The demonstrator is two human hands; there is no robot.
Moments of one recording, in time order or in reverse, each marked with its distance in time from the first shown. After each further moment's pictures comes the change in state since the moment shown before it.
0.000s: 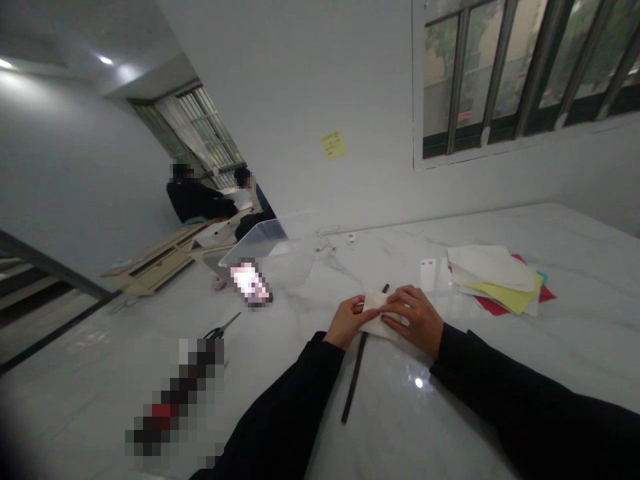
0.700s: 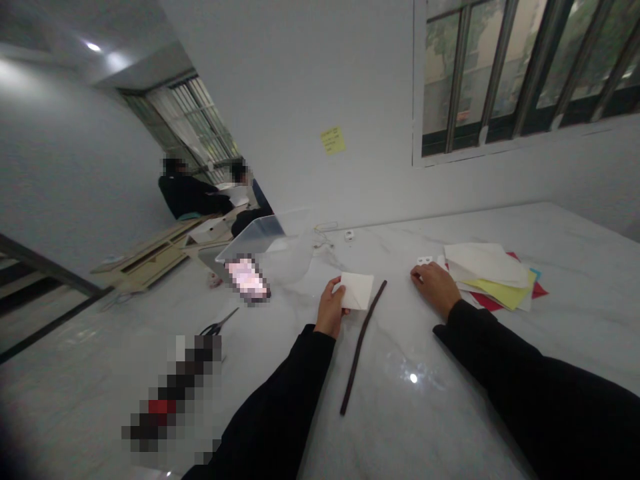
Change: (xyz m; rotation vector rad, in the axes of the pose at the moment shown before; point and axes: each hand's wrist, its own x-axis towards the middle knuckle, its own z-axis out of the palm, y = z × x) left_hand 0.013 0.008 -0.023 -0.020 0.376 0.148; right_hand -0.004 0.101 -0.006 -0.382 -0.201 0.391
